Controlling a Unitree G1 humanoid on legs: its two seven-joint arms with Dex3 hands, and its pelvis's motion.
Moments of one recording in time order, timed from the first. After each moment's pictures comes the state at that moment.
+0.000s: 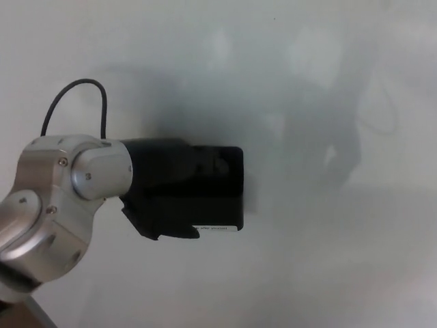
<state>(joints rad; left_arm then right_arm) -0.69 0.76 -0.64 -0.41 0.34 0.75 -0.85 0.04 -0.13 0.19 1.22 -0.40 -0.88 -0.60</state>
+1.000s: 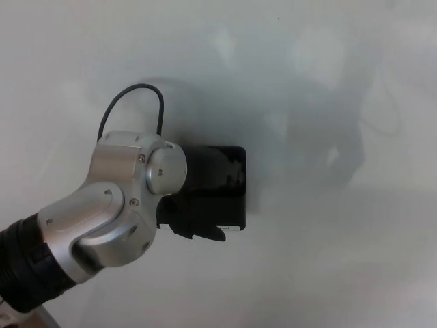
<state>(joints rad) -0.86 0.60 -0.88 -0.23 0.50 0.83 -0.93 0.04 -0.13 0.18 1.22 -0.40 -0.88 -0.60</state>
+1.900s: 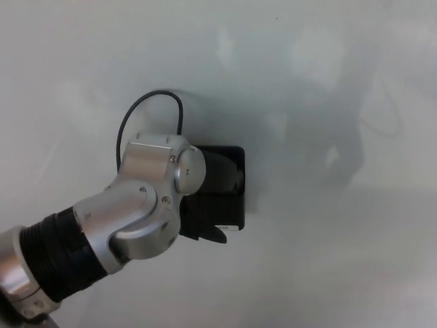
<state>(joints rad) -0.90 0.53 -0.93 -0.07 0.58 0.80 -0.98 0.03 -0.13 0.18 1.22 -0.39 -0.89 -0.58</state>
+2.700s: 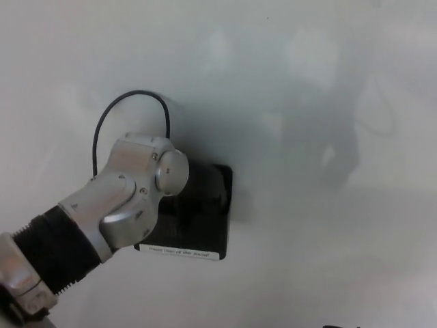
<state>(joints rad) -0.83 0.52 -0.86 0.19 0.53 0.45 -0.95 0.01 -0.13 0.18 1.22 -0.39 -0.89 -0.58</state>
